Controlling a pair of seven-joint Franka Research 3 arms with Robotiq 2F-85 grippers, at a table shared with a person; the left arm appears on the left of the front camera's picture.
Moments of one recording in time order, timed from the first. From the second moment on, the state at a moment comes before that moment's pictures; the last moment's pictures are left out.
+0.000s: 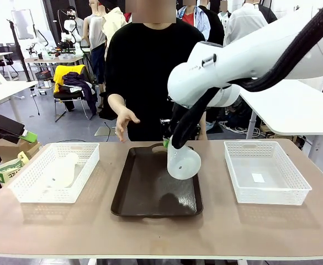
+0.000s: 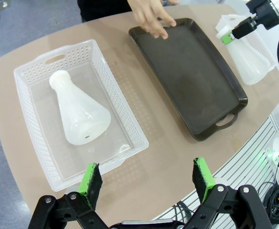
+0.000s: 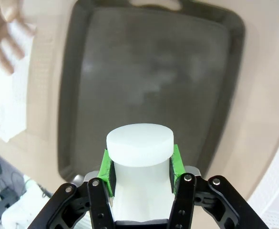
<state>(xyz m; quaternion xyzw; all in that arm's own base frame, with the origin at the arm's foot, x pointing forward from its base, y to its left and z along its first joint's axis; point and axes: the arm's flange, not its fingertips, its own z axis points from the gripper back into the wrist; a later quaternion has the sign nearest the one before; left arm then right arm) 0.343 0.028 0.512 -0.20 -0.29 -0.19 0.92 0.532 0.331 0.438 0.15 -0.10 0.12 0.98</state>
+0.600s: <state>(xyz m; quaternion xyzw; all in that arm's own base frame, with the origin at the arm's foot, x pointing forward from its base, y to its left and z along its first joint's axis) 0.343 0.028 0.512 -0.20 -0.29 -0.19 0.92 0.542 0.323 0.459 0.31 -0.16 0.39 0.86</state>
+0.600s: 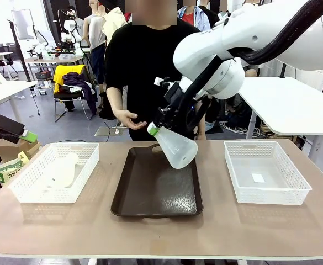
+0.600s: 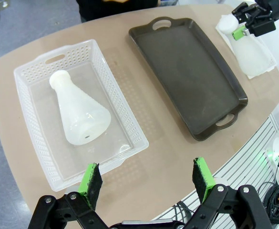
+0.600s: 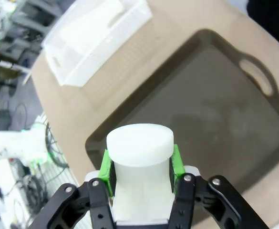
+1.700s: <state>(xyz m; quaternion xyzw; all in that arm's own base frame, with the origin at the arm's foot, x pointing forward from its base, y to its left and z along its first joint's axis) 0.343 0.028 0.512 -0.20 -0.29 -0.19 0.92 0.545 0.311 0.444 0.38 -0.19 0.54 0.73</state>
